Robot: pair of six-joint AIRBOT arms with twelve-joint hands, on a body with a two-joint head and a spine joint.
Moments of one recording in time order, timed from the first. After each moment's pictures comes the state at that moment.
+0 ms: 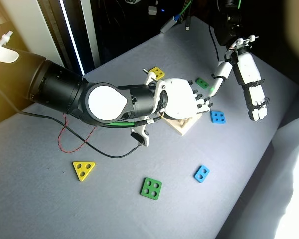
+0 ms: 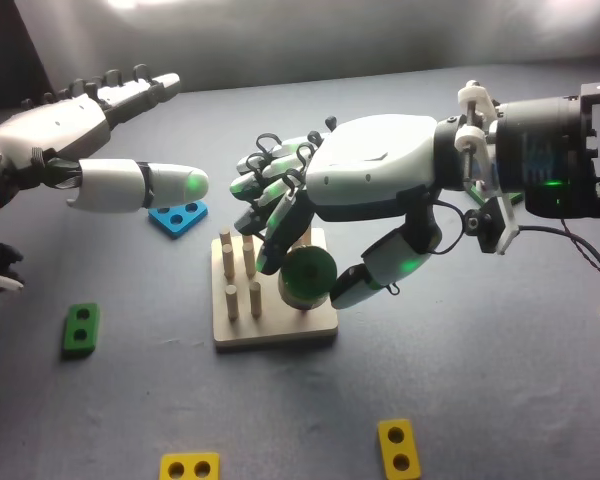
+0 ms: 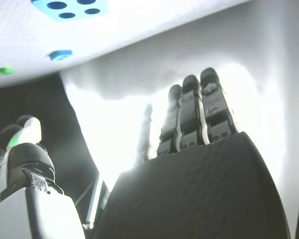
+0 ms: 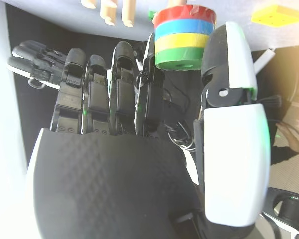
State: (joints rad) left arm 0.85 -1.11 1.39 -0.30 -0.61 0.63; right arm -0.50 -1.39 1.48 -1.23 0.56 0.27
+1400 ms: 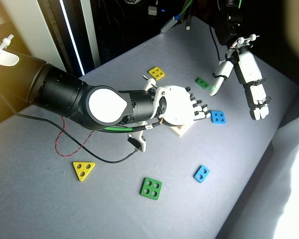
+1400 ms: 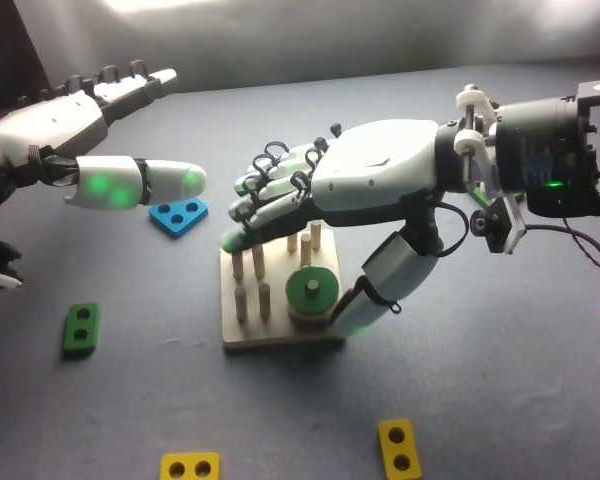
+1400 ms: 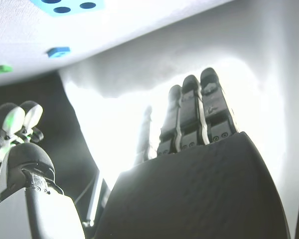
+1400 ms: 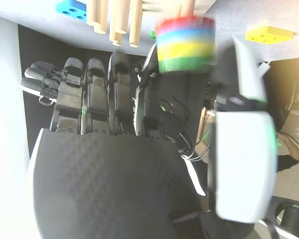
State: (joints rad) left arm 0.85 -1.11 1.39 -0.31 -0.62 0.63; right arm -0.50 -1.40 1.49 -1.31 0.56 0.32
